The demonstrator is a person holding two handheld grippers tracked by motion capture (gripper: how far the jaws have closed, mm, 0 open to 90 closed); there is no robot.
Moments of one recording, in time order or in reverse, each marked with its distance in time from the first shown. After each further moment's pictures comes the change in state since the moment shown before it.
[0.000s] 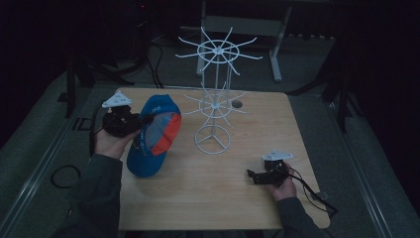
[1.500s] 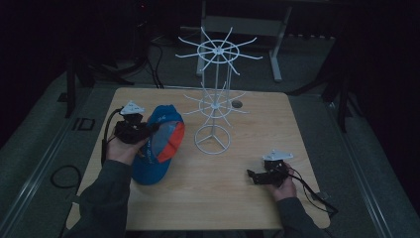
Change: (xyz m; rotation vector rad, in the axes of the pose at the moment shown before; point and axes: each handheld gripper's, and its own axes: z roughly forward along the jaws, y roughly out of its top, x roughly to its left) left arm -0.011 -0.021 0.030 0.100 0.069 -0.044; right arm 0.000 0.000 0.000 0.001 0.001 0.001
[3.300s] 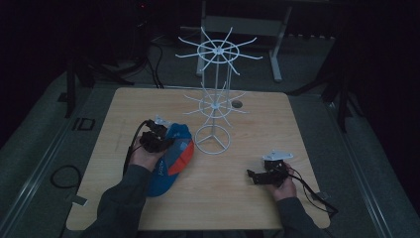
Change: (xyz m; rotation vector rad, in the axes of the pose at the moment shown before) left arm -0.024 -0.025 0.072 0.229 0.048 0.014; right arm 0.000 0.000 0.000 0.002 0.001 0.002
